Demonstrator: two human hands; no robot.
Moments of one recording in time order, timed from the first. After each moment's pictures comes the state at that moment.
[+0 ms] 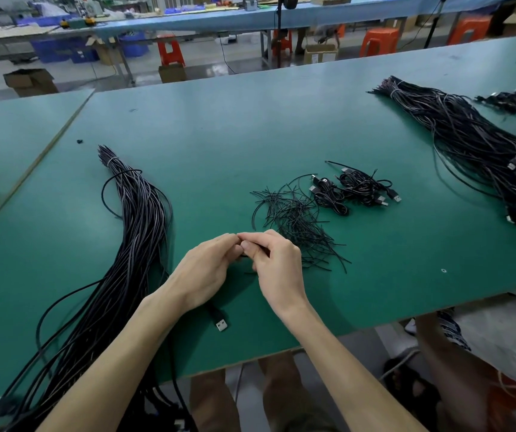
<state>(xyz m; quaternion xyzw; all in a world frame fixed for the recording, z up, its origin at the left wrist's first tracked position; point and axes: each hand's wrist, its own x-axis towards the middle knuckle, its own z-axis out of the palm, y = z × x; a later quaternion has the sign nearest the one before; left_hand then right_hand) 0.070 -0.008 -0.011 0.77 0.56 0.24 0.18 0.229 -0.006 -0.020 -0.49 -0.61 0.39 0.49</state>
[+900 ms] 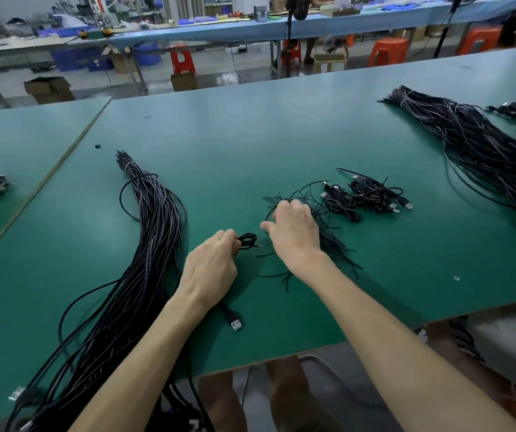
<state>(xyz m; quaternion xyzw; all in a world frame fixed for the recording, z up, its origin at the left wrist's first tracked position) 0.073 -0.007 -0.016 0.70 0.68 0.22 0.03 0.225 0.056 0.012 -0.64 -0.72 0.14 0.23</state>
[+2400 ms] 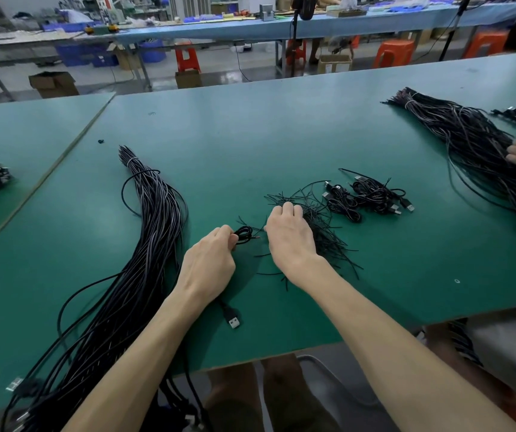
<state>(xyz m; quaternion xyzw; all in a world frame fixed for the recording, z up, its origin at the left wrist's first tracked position) 0.071 -0.006 -0.020 0.66 0.71 0.24 0.04 0.222 0.059 -0.012 -0.58 -0.81 -0.01 0.11</state>
